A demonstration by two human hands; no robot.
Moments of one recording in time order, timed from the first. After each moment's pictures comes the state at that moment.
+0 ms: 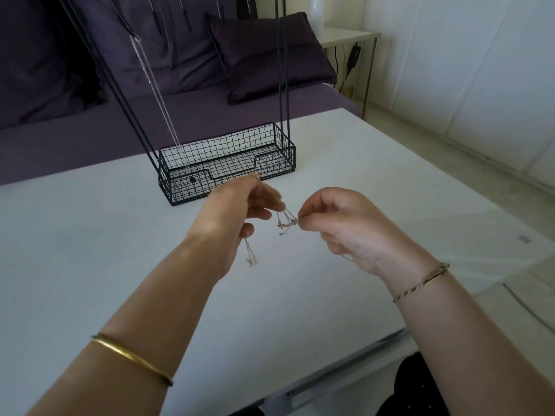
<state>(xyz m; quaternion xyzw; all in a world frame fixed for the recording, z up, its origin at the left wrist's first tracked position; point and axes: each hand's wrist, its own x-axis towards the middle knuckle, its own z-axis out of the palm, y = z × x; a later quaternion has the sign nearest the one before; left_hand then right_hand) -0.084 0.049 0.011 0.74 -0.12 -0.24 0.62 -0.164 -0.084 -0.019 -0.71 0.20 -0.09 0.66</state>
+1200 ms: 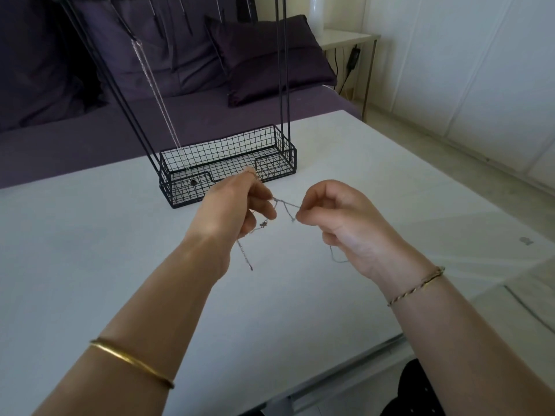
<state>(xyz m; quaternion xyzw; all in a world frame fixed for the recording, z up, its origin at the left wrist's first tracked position) -0.085 0.051 0.017 0.76 -0.11 -0.21 0.60 -0.158 -0.082 -0.020 -0.69 0.19 -0.14 0.69</state>
